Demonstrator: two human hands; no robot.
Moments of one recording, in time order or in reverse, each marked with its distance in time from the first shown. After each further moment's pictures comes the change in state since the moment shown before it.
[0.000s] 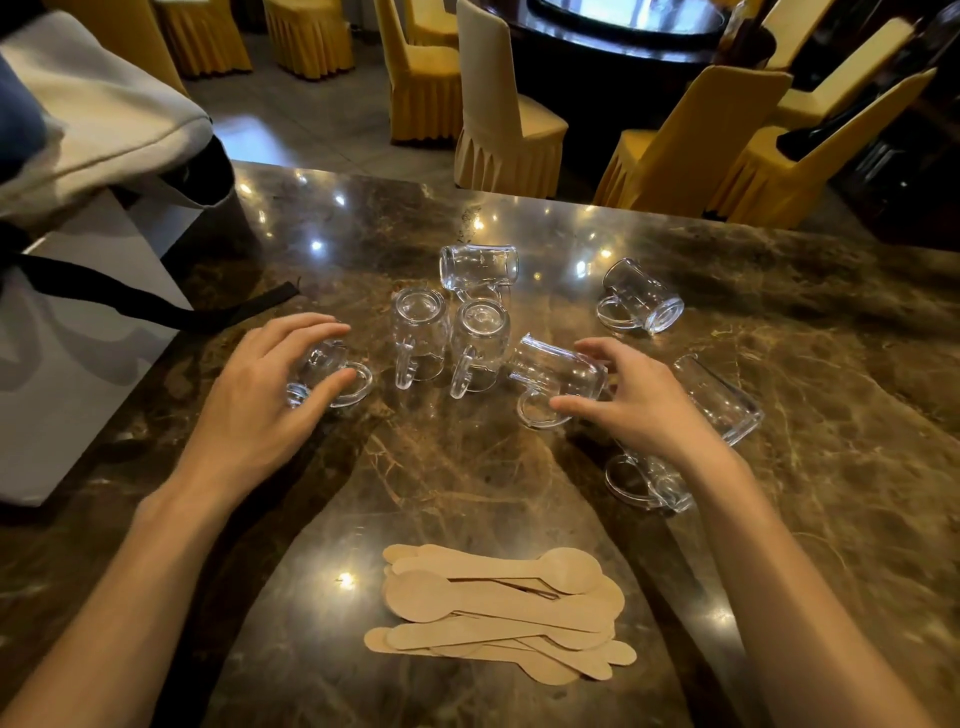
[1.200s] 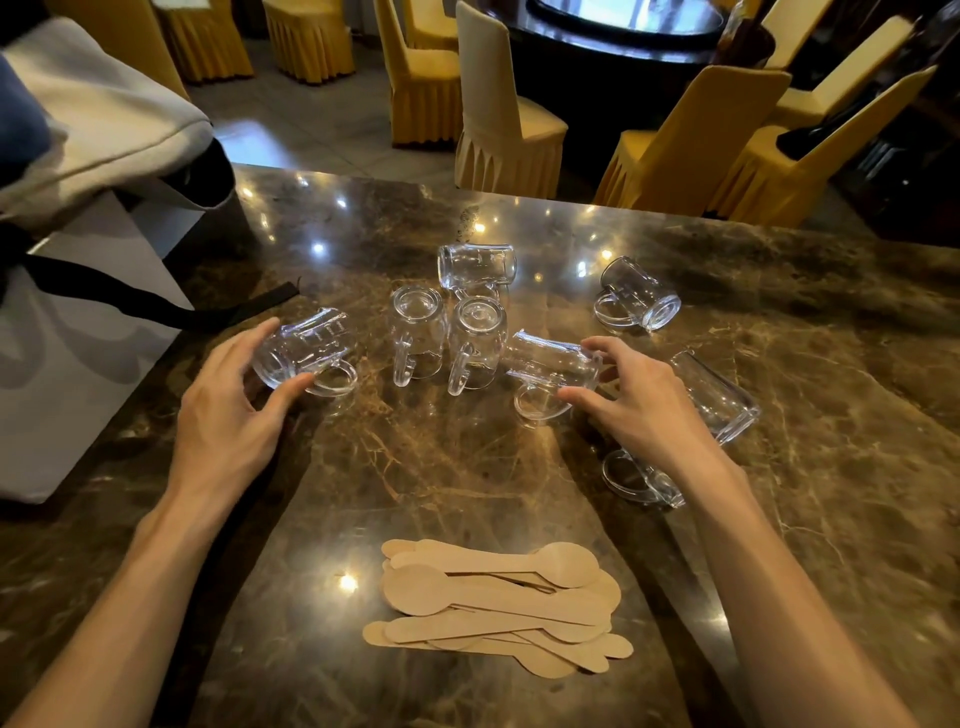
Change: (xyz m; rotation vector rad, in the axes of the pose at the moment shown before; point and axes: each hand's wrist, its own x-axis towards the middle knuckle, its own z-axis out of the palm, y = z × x) left_hand -0.016 -0.019 0.008 -0.039 0.157 -0.269; right_hand -0.013 -0.002 0.002 -0.077 0.088 0.017
